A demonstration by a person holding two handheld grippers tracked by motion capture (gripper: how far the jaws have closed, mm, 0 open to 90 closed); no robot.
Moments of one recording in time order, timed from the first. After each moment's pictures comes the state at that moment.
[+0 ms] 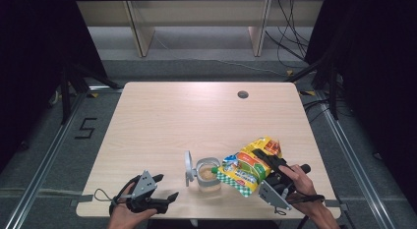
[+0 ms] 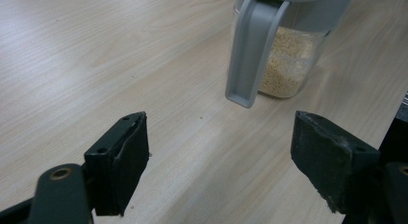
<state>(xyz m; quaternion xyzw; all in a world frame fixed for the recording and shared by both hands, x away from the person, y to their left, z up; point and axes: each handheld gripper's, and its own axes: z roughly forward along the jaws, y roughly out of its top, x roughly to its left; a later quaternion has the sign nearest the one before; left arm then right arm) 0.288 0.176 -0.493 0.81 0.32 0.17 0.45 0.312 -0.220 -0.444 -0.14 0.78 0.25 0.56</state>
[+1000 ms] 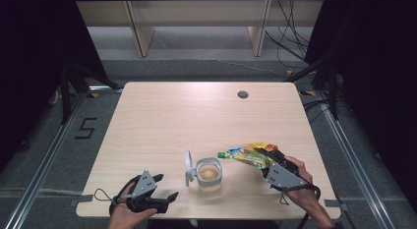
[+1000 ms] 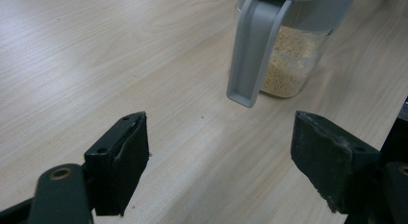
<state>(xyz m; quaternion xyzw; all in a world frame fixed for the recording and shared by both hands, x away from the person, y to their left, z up) 0.290 0.178 -0.492 0.82 0.32 0.18 0.45 0.343 -0.243 -0.462 0.00 0.81 0.38 0.44</state>
